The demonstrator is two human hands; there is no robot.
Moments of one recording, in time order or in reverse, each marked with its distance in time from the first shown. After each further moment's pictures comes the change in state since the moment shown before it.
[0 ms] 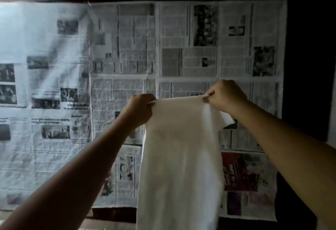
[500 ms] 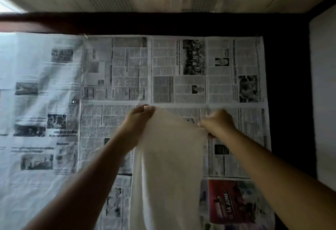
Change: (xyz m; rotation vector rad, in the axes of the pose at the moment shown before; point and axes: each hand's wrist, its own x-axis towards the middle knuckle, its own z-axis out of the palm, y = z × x) left_hand 0.015 0.049 -0.018 -1.023 -0.033 -0.182; right_hand -0.001 -0.012 -0.010 0.370 0.029 0.482
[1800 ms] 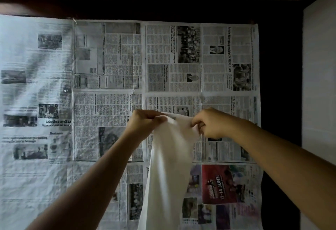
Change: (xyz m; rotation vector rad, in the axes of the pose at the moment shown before) left_hand -0.003 -0.047 0.014 0.280 -0.020 0.083; right_hand -0.025 0.015 -0.023 -0.605 -0.474 -0.528
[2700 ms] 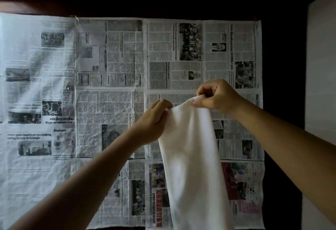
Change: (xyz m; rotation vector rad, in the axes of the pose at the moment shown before) left_hand -0.008 0.015 0.003 0.492 -0.159 0.524; right_hand 0.005 0.006 -0.035 0.670 0.379 -0.276
